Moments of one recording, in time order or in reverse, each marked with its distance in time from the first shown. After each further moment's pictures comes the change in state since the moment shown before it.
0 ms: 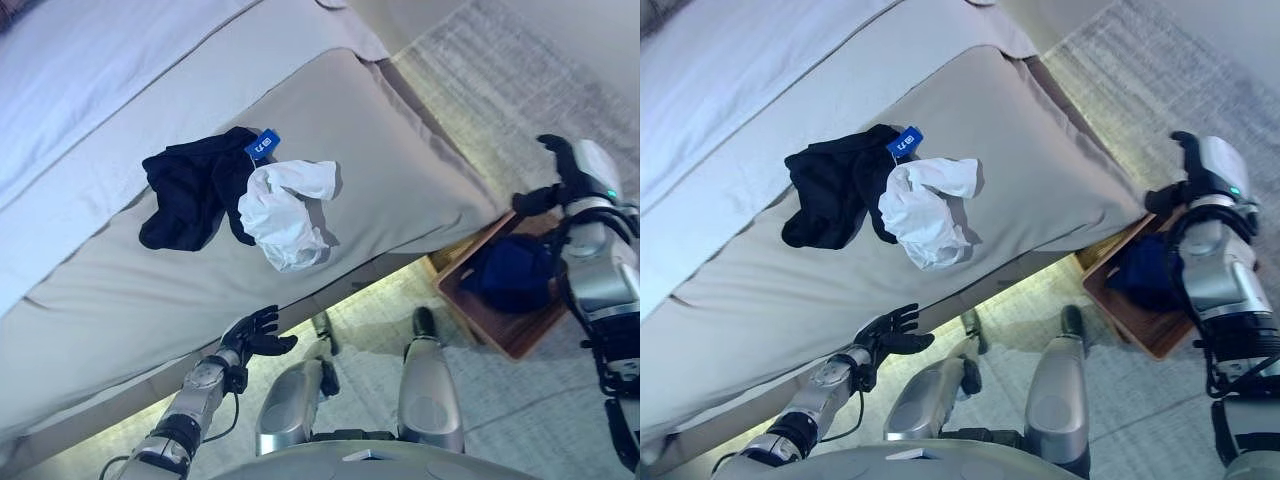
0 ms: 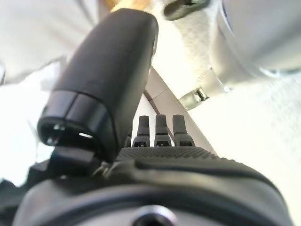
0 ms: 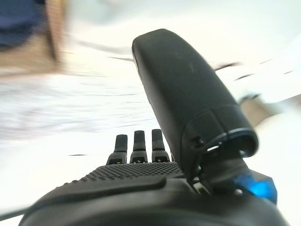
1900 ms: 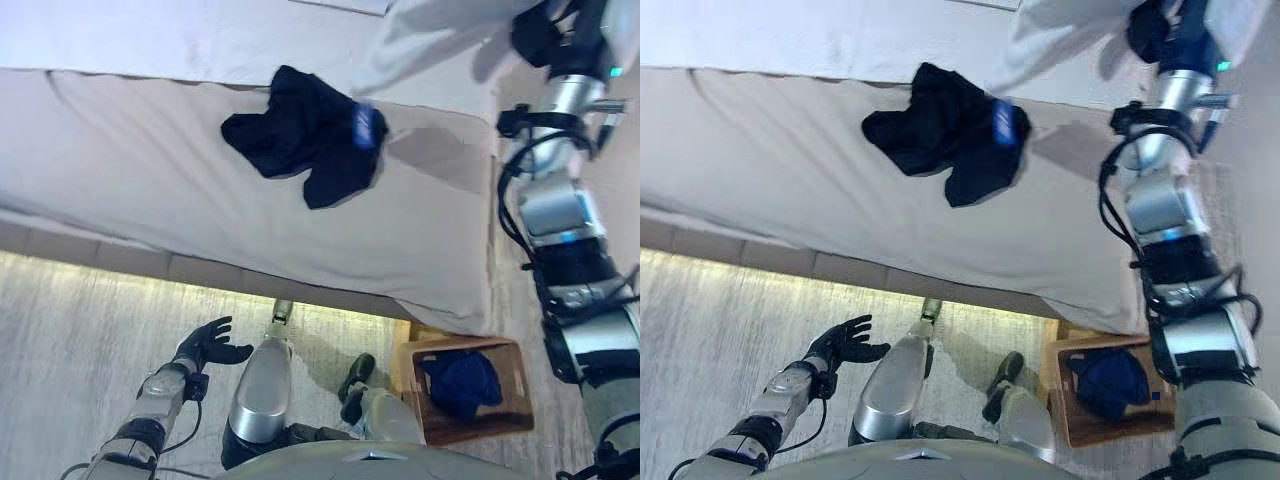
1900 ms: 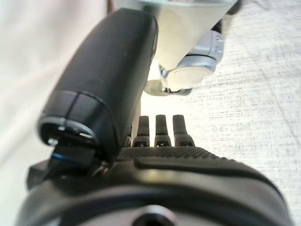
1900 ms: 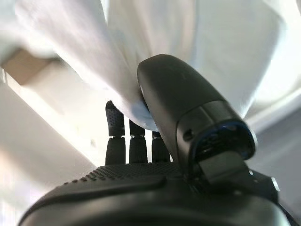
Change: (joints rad) left arm 0.010 0.130 0.043 0.074 0.091 0.021 0.022; right arm -0.388 0.108 -0.008 -0.070 -0.034 -0.113 -0.591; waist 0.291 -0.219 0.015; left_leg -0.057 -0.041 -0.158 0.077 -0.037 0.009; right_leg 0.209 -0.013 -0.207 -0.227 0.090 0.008
